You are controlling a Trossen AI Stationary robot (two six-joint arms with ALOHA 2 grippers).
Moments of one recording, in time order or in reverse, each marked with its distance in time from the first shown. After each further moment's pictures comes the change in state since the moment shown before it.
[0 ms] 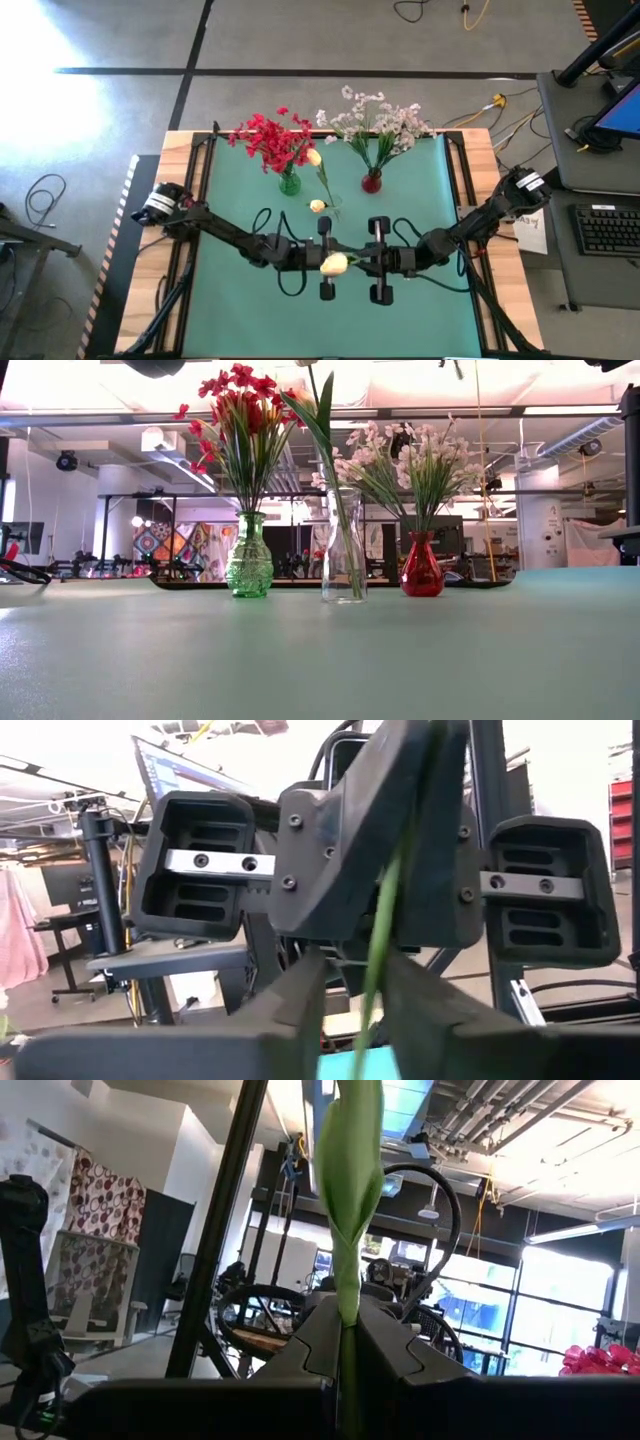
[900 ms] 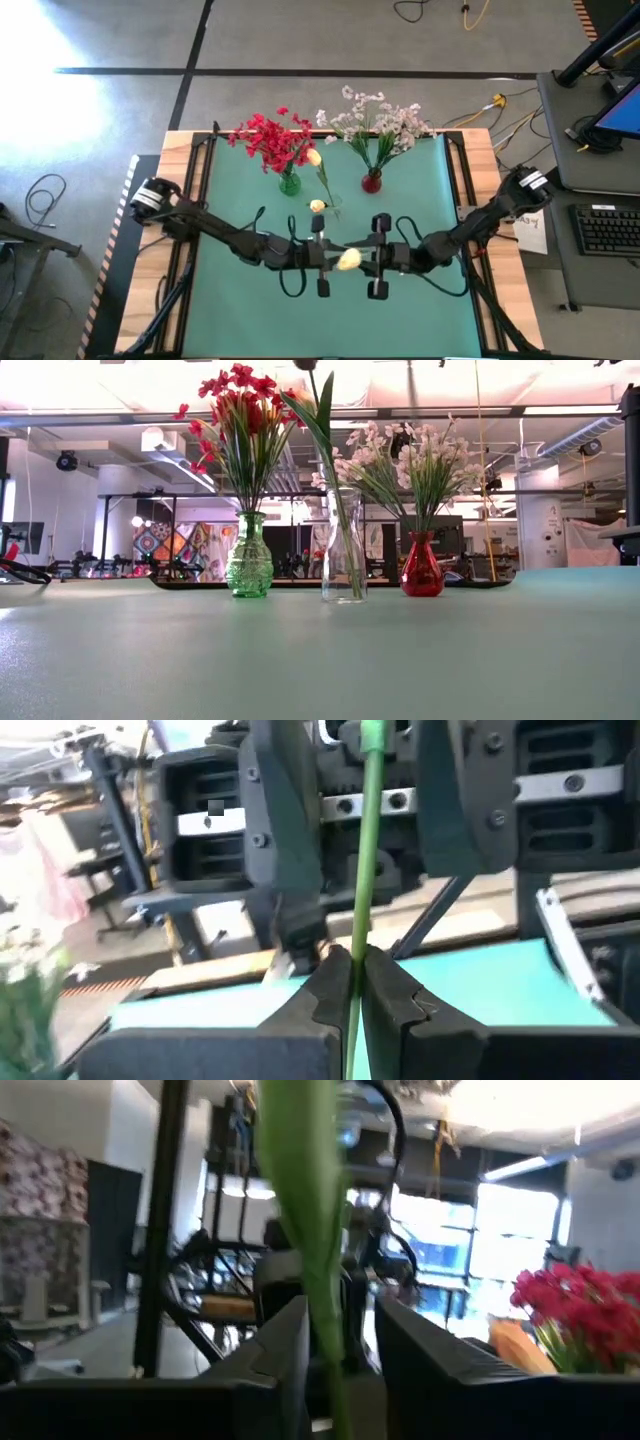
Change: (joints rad) left arm -0.011 -0.095 -0.021 -0.284 -0.092 -0.002; right arm 0.022 -0.024 0.000 -0.103 0.185 0.095
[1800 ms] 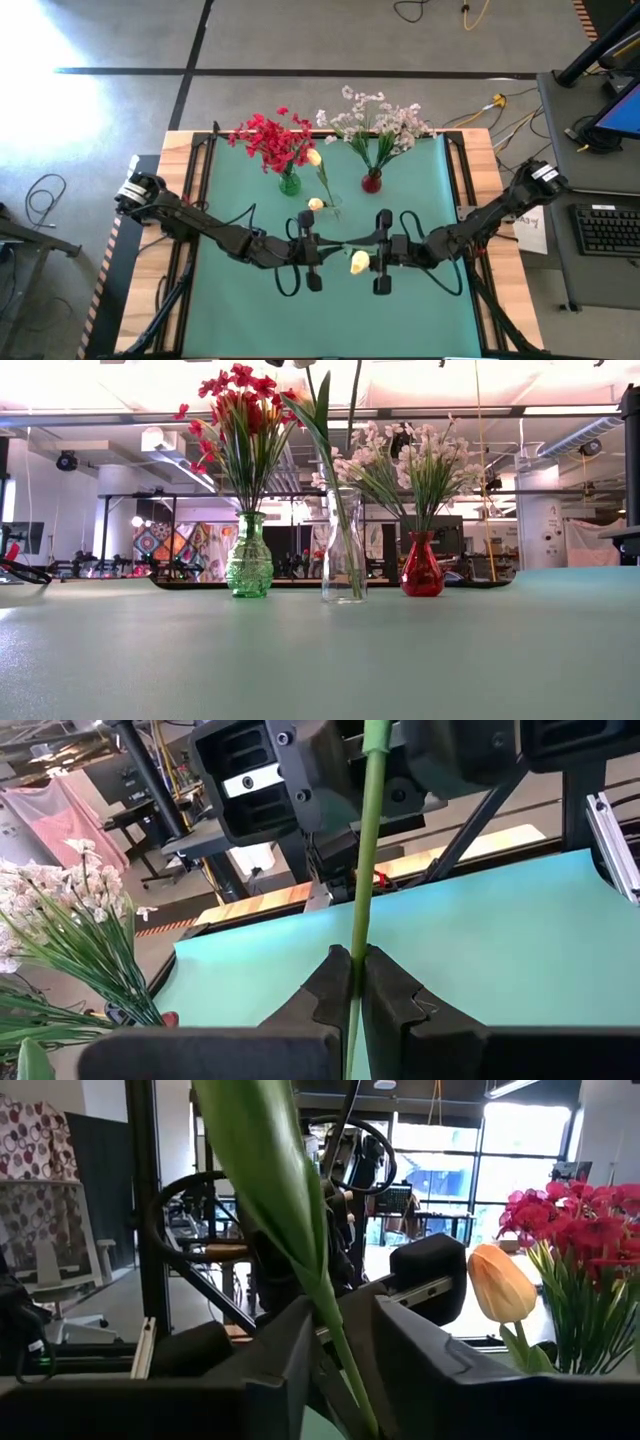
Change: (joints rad) left arm -0.018 -0.133 -0.002 -0.359 -0.138 0.001; right arm -0.001 -0.134 0.000 -0.349 0.059 0.205
